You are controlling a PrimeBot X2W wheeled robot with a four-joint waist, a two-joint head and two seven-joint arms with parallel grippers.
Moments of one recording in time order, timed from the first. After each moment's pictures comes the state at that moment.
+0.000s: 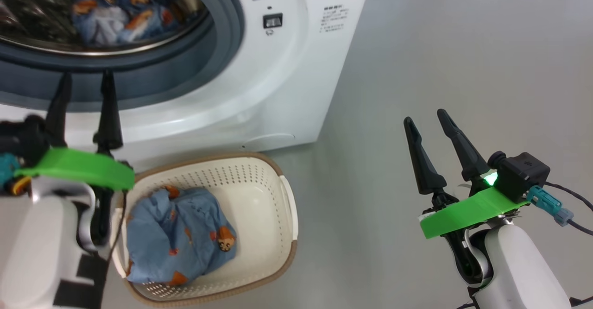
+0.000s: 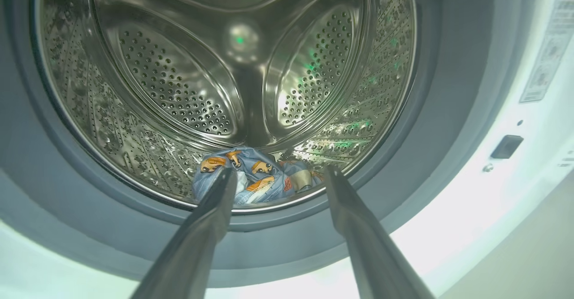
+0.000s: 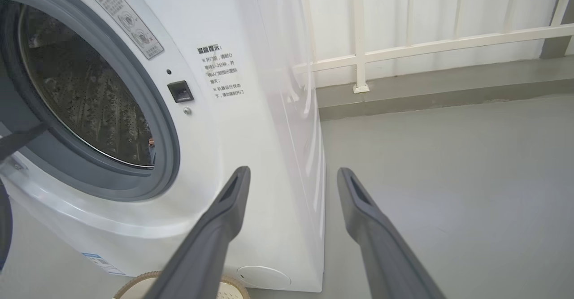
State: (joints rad) left arm -0.58 0.19 -0.10 0.42 -0.40 -0.13 -0.26; right arm -0.35 -0.10 0.20 0.26 0.37 0.13 -0.25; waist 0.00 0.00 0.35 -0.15
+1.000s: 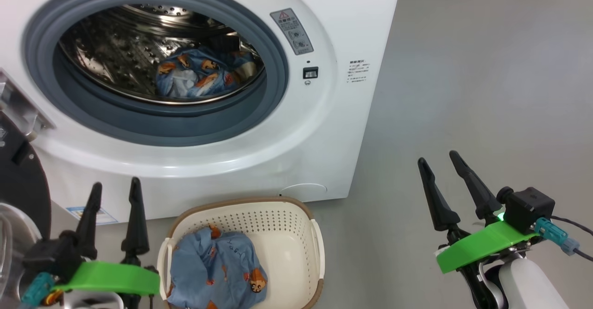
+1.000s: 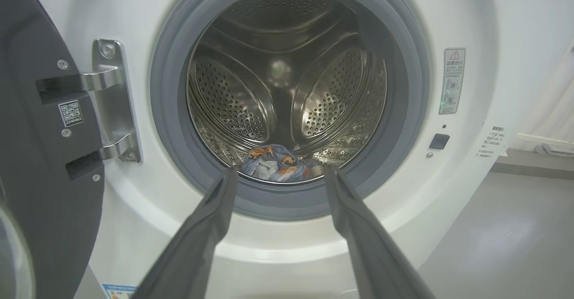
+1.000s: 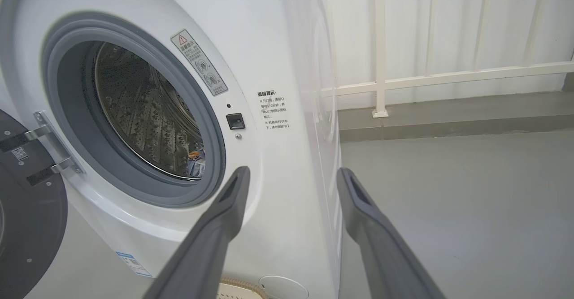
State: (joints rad) left arm -0.13 0.09 -0.01 0.13 -0.34 -0.11 -0.26; right arm -0.24 -0.16 0.20 0.28 0.40 0.13 -0.25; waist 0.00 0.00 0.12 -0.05
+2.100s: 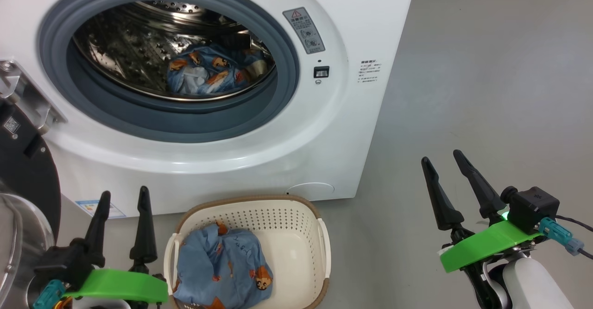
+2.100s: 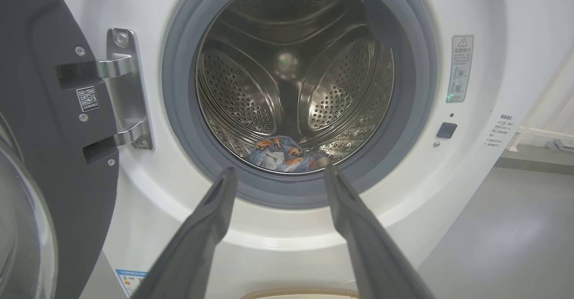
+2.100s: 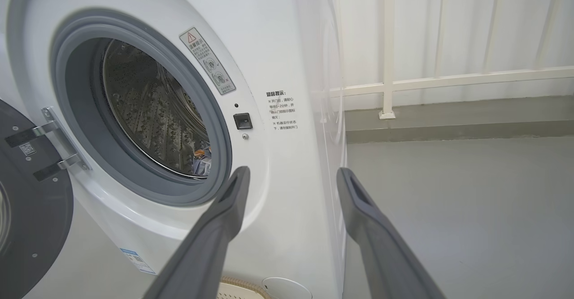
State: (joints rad) left arm -0.10 0.05 0.00 0.13 -0.29 -0.12 -0.26; right arm -0.23 -0.17 0.19 0.27 0.40 0.13 -0.25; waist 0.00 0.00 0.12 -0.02
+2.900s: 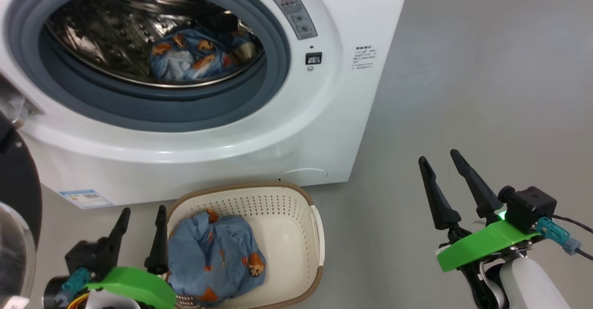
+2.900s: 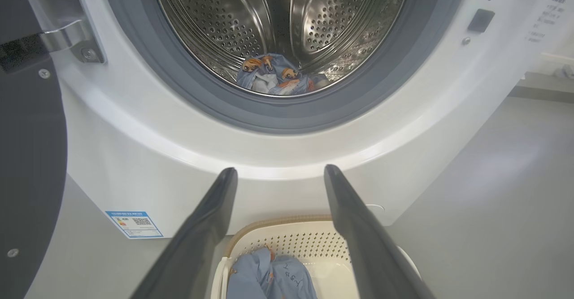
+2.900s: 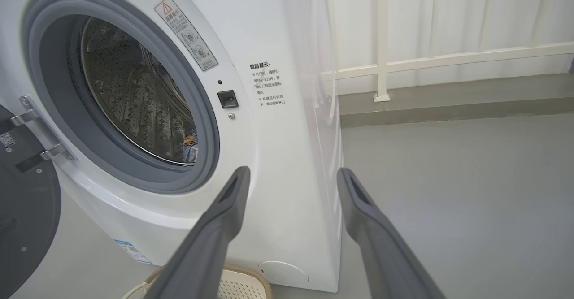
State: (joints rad) left arm -0.14 0.09 -0.06 0.31 -0.28 -0.13 -0.22; right arm -0.23 -0.16 0.20 0.27 0.40 0.13 -0.25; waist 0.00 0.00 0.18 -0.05
